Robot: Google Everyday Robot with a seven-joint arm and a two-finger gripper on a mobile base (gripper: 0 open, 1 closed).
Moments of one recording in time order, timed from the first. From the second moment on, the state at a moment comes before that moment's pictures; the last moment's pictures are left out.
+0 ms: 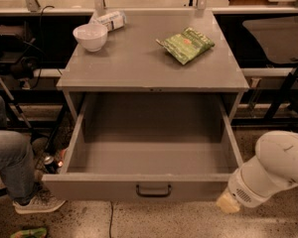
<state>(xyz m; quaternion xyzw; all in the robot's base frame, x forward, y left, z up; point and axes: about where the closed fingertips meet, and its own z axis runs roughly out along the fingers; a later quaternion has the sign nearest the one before) 0.370 -0.208 0.641 -0.39 0.91 0.10 0.08</state>
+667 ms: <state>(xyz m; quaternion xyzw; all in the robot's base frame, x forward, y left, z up) 0.388 -0.204 0.641 -0.39 0.91 0.09 0.10</state>
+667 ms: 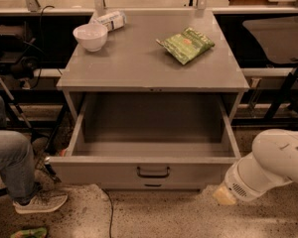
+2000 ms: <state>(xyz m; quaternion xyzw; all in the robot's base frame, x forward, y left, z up) 0.504 -0.194 0.654 -0.42 0.89 0.05 0.19</state>
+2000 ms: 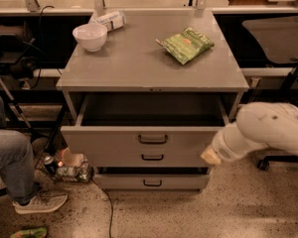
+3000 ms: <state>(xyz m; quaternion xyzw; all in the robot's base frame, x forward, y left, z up) 0.604 -0.189 0.669 -0.43 0.87 0.04 0.25</state>
